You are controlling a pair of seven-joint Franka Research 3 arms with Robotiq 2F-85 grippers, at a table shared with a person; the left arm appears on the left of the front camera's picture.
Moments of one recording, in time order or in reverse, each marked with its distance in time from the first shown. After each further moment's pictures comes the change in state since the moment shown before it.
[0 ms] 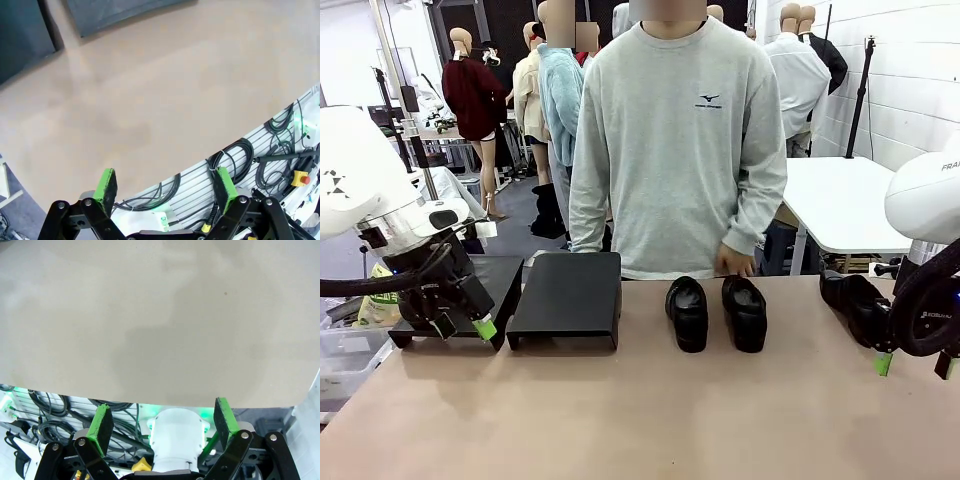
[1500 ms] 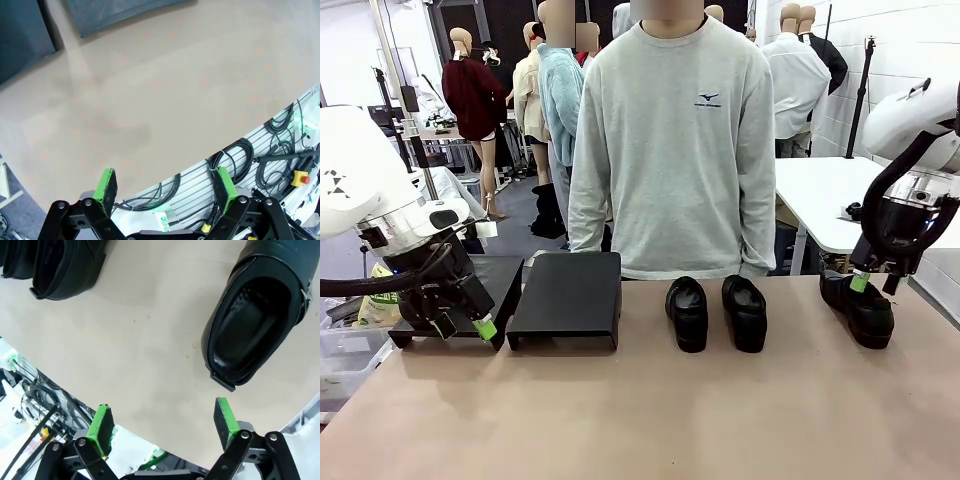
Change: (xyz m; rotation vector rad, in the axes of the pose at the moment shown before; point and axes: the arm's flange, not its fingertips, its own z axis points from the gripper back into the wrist) left arm 0.000 0.000 0.000 0.000 0.000 -0.001; right arm 0.180 -0.045 0.055 0.179 0.031 0.411
